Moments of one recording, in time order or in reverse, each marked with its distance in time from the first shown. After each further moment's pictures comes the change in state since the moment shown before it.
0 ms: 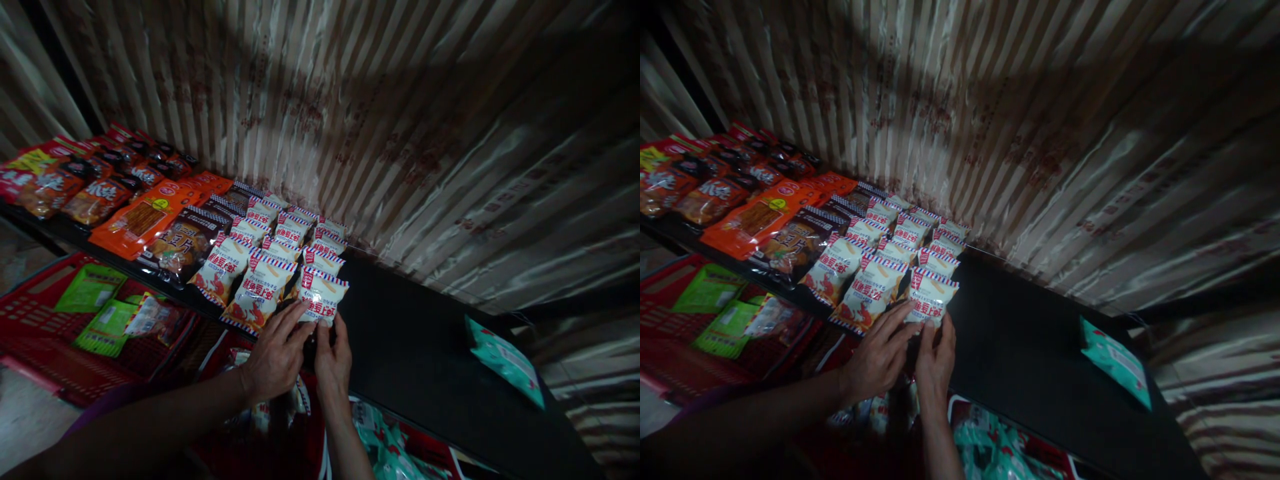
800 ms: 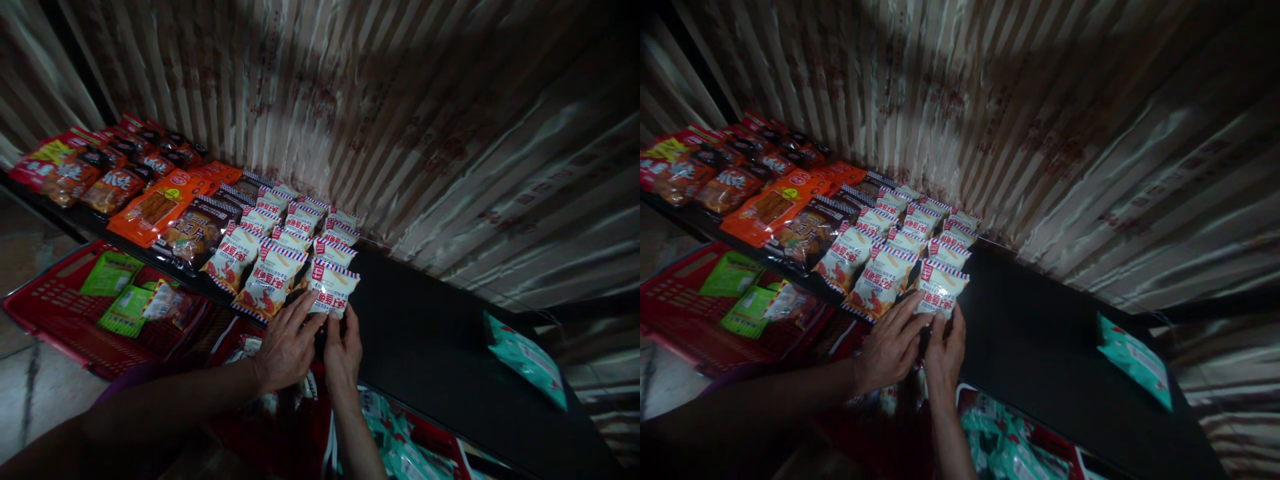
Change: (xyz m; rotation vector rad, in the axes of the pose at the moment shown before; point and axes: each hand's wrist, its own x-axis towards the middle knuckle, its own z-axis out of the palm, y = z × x) left_hand -0.003 0.008 0.002 0.072 -0.056 -0.100; right_hand -0.002 -0.008 -0.001 -0.021 0.009 0.072
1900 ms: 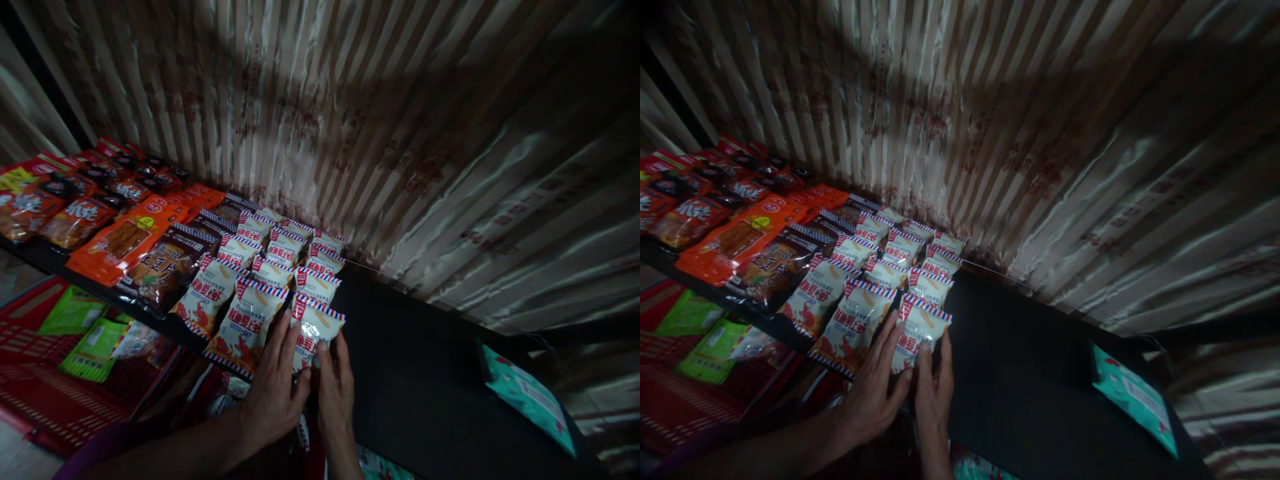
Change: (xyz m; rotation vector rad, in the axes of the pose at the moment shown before) left_hand 0.015 0.003 0.022 -0.080 0.072 -0.208; right_hand 0.016 -0.016 -0.004 0.325 -0.112 0.209
